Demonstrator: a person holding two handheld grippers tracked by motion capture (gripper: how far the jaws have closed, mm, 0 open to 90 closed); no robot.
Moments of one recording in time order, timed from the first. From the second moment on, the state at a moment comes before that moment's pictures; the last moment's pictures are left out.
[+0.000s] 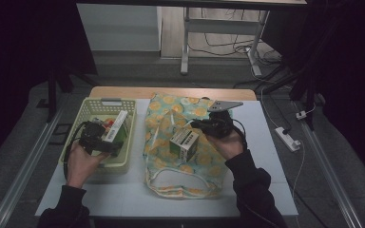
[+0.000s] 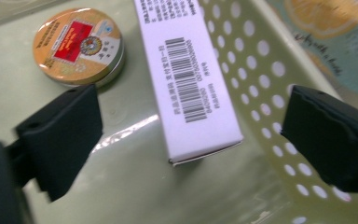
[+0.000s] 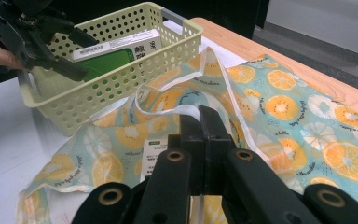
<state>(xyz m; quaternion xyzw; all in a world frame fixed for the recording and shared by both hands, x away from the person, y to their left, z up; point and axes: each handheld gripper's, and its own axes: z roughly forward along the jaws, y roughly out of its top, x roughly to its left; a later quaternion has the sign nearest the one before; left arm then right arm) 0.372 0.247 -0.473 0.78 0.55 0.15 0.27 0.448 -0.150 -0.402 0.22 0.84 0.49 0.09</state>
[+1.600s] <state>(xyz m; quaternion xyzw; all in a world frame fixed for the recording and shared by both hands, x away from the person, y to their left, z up) 0.348 0.271 -0.434 0.76 0.54 0.16 0.32 0.446 -0.151 -0.399 0.22 0.84 0.49 0.09</state>
